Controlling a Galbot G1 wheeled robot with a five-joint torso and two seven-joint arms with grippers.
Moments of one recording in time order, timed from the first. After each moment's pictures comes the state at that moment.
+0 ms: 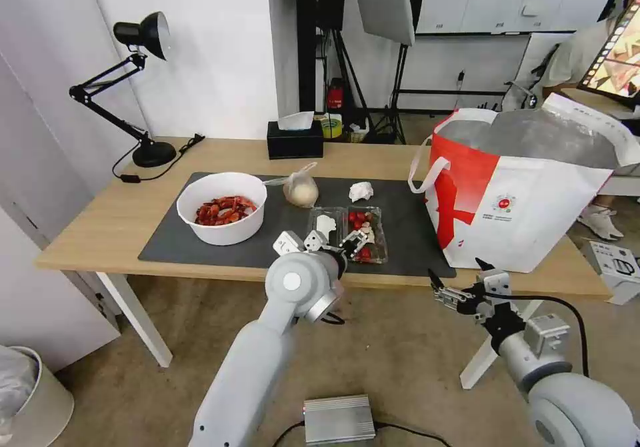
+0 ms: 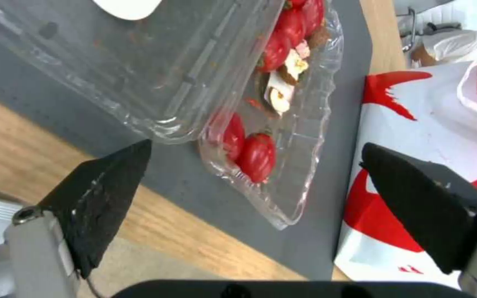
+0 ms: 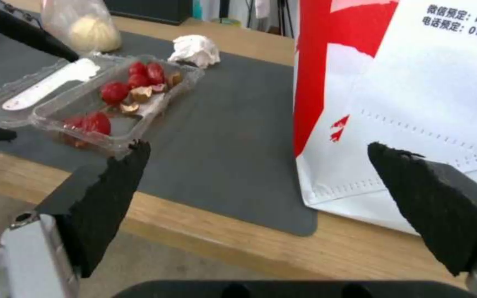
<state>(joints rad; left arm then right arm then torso) 0.81 -1.56 -0.04 -1.88 -1.53 0.31 -1.11 -1.61 0.96 0.60 2.26 0.45 -0.30 0.15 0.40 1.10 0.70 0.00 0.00</state>
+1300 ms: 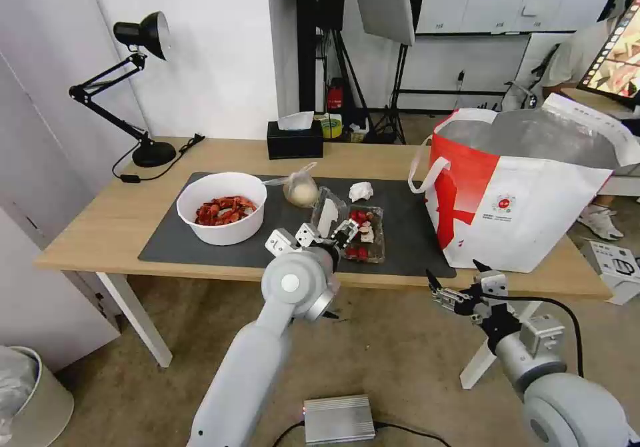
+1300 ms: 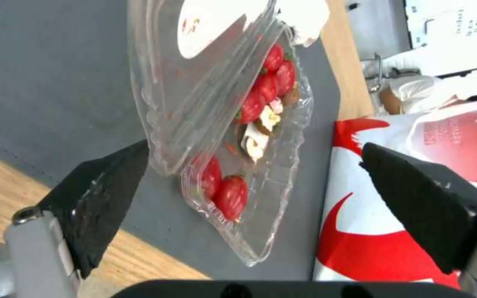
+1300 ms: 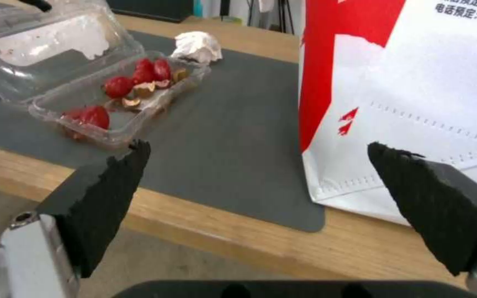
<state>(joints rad) 0.84 -1.54 -0.06 -1.92 -1.46 0.24 -1.04 -1.60 0.98 0.58 2.25 0.43 -0.30 0.14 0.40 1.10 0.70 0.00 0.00</state>
